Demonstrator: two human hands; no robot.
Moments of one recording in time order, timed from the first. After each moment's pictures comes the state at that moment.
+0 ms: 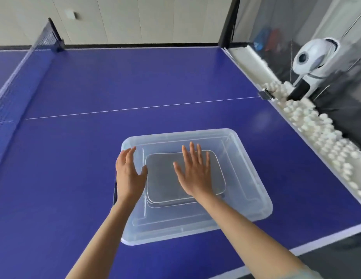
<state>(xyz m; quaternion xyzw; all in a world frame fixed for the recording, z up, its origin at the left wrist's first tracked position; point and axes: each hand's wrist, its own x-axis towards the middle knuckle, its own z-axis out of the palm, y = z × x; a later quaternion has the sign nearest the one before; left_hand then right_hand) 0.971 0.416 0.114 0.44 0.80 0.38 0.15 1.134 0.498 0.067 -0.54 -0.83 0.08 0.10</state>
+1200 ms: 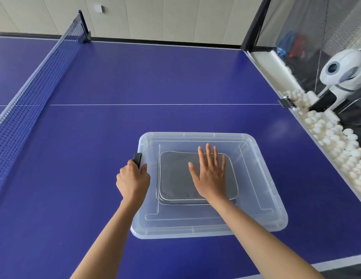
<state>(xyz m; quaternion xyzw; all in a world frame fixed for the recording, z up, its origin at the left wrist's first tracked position) 0.954 0.406 0.101 0.28 0.91 0.27 0.13 1.133 0.500 0.066 -0.55 -0.83 0.05 0.08</state>
